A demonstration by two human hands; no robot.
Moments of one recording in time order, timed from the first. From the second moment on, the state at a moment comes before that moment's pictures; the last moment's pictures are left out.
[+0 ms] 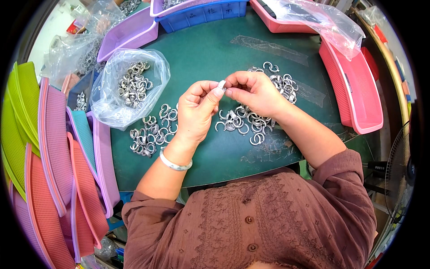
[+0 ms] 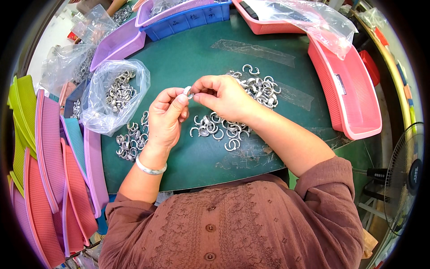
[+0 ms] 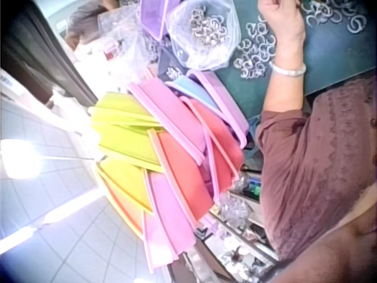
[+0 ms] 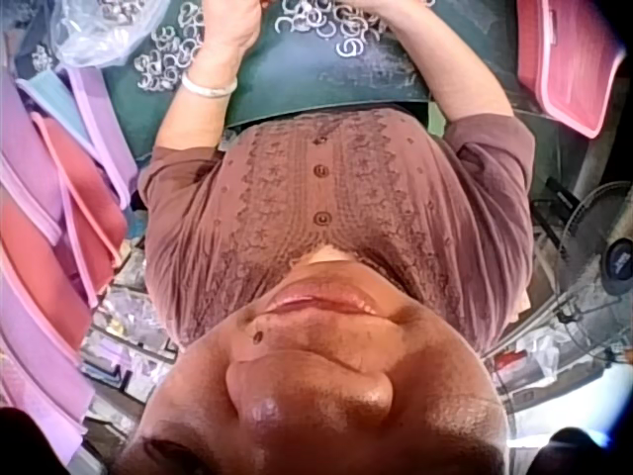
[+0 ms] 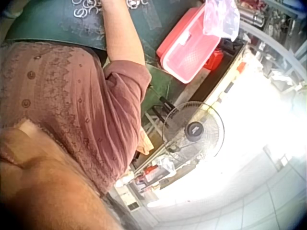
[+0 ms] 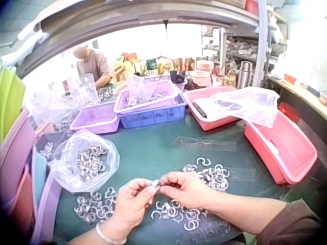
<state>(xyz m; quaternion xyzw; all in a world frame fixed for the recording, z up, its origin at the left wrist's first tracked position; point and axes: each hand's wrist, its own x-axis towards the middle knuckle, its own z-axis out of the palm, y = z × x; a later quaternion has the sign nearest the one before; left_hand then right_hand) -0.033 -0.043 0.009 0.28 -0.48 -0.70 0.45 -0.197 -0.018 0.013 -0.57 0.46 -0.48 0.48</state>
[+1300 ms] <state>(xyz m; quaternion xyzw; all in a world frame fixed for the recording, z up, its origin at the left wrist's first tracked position) -0.022 -0.067 -0.002 0.18 -0.26 -0.87 0.38 -0.202 -0.015 0.023 -0.67 0.50 -0.45 0.31</state>
